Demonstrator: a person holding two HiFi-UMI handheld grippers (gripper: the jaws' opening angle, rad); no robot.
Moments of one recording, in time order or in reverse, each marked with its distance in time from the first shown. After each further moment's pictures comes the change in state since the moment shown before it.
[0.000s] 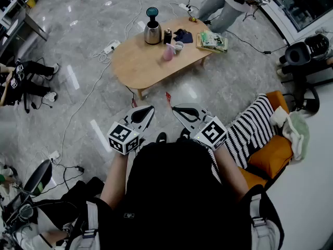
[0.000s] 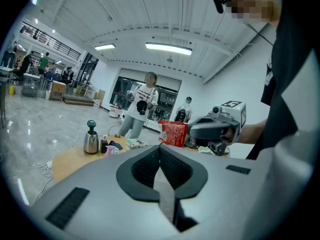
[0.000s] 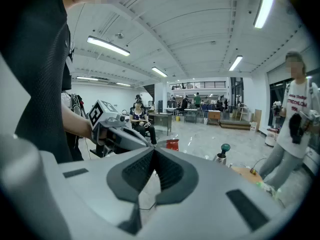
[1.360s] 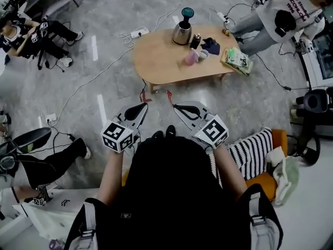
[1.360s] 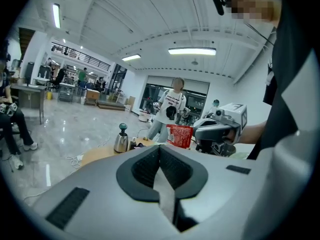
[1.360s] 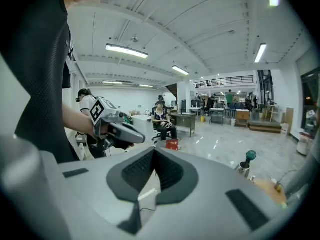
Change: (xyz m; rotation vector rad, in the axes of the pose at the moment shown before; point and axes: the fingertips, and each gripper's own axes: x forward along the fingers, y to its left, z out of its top) left arm -0.021 0.034 0.010 -0.085 -0.064 0.349; right arm 0.026 -0.035 0.004 -0.076 -0.002 0.312
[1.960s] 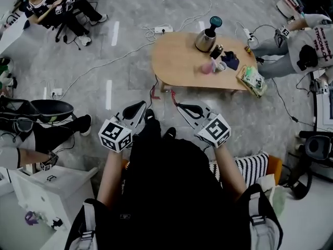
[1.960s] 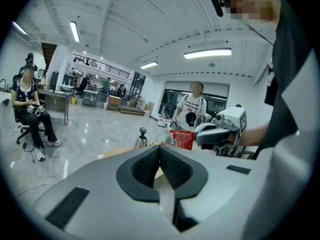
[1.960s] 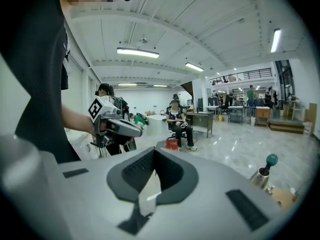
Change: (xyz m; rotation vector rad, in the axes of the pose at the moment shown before) left arm -0.038 0.024 -0.004 -0.062 -0.072 0.259; right arm 0.033 -0.008 -0.002 -0.032 -0.003 0.227
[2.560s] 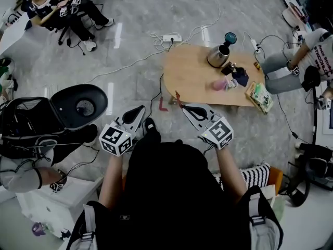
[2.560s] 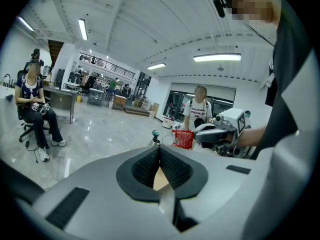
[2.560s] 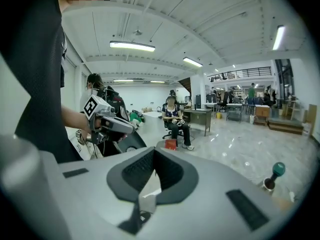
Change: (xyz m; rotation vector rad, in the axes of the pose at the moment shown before) left arm -0.003 0.139 0.031 -0.050 -0.007 0.026; right arm 0.115 -0.067 0.033 0.012 0.049 -0.027
